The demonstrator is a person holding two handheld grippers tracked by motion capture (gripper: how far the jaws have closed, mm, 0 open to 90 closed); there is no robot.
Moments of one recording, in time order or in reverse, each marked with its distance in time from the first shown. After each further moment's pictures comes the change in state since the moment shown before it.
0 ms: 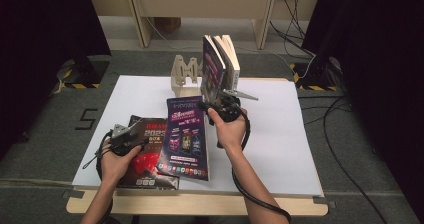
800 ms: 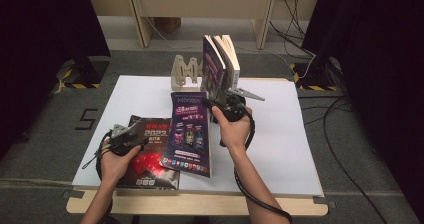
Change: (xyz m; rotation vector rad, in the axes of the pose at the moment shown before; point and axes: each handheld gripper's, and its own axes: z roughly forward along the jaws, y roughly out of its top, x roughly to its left) left arm 0.001 0.000 0.000 -0.001 0.002 -0.007; right arm 0.003 0.007 -0.015 -0.070 -0.001 -0.026
